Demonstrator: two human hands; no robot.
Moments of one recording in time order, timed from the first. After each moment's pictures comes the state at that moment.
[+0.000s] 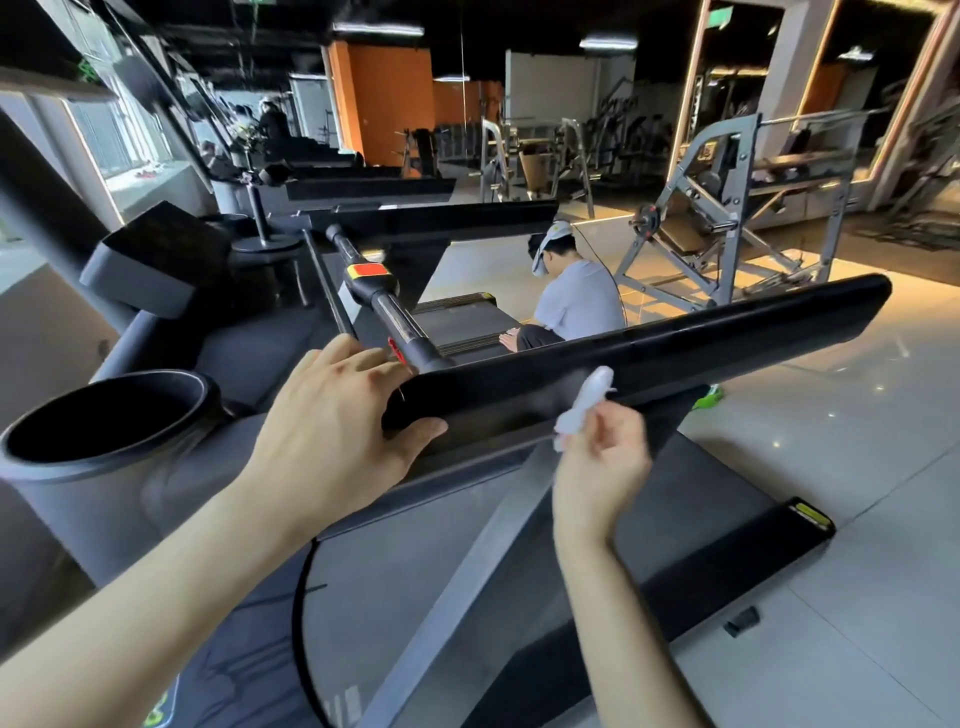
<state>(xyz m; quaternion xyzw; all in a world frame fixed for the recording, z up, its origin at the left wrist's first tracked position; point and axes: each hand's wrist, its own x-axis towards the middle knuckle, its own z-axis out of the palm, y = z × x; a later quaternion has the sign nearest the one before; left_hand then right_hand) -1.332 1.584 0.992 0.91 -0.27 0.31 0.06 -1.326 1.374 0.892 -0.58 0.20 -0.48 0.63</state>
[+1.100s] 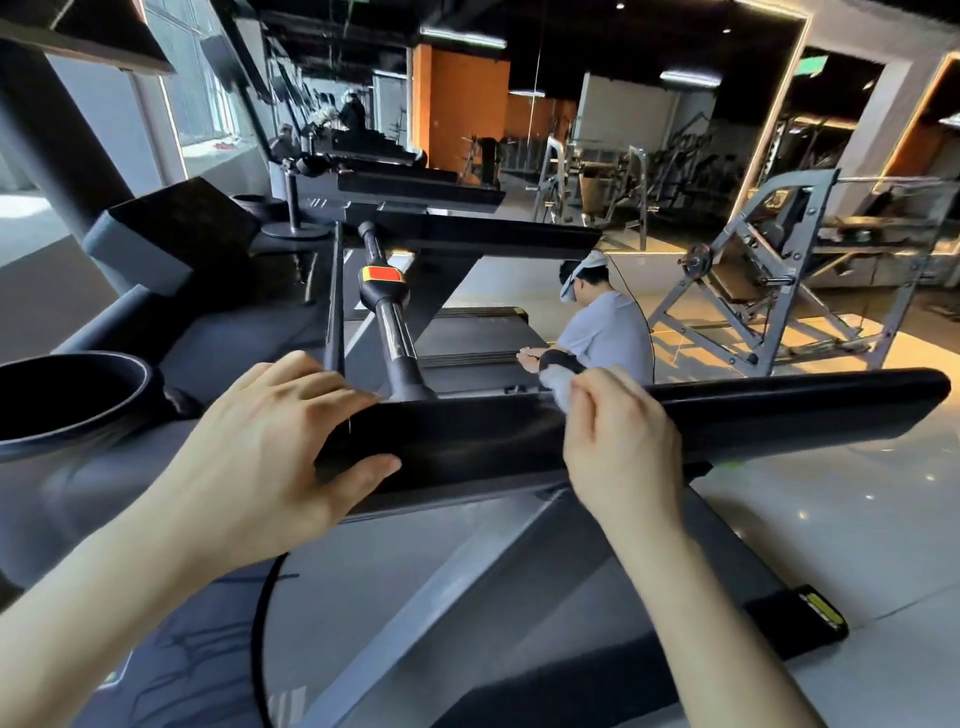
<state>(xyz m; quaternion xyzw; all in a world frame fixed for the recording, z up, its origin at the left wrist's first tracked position) -1.338 1.579 0.993 0.92 -0.24 0.31 0.06 -1.301 1.289 0.968 -0.87 -0.07 -0.44 0.22</state>
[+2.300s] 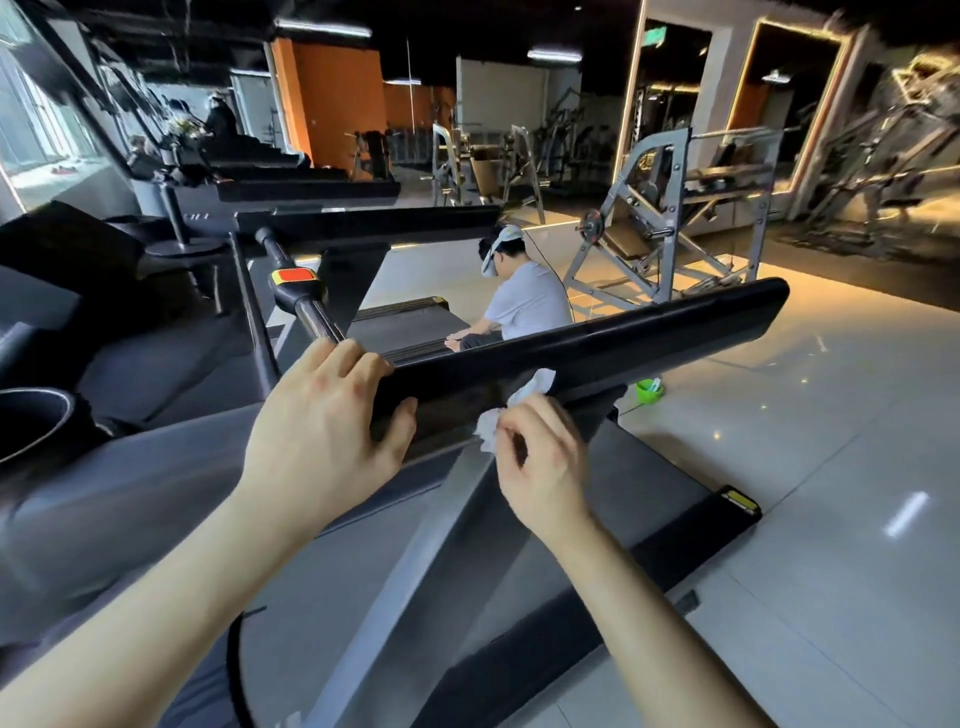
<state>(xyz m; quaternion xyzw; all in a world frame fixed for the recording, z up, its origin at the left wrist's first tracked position) -1.319 1.520 0.974 0.88 -0.26 0.38 0.11 -1.328 1.299 0.886 -0.82 -0.11 -0.48 0.27</state>
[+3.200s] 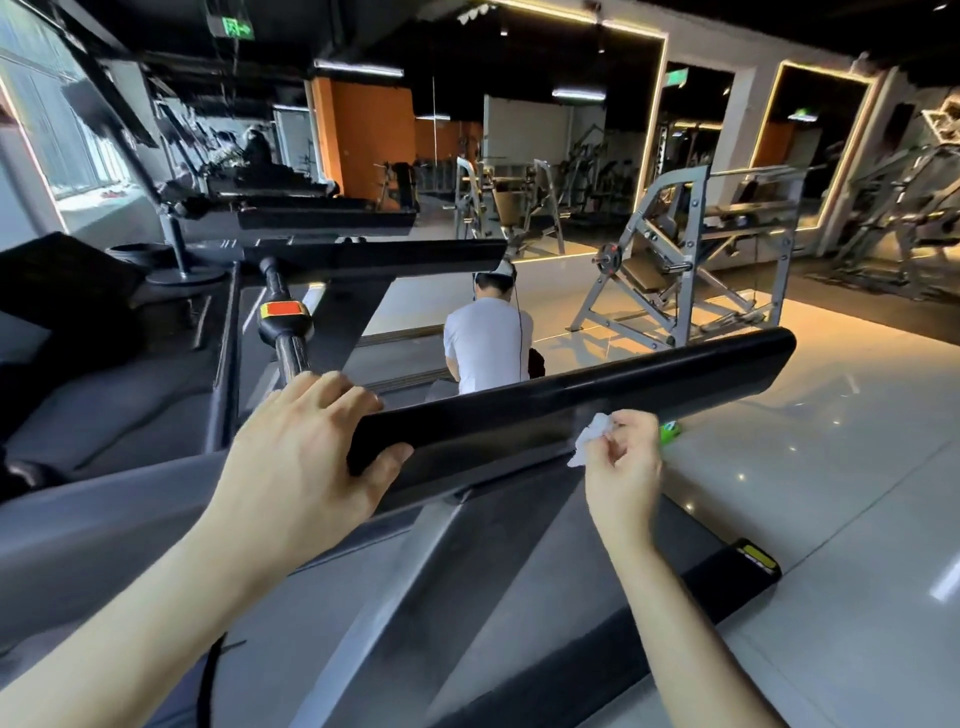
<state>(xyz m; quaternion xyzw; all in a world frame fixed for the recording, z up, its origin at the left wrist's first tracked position) -1.313 1.487 0.987 0.91 -0.24 0.34 0.08 -1.301 1.196 0.899 -0.72 0.12 -0.43 0.54</state>
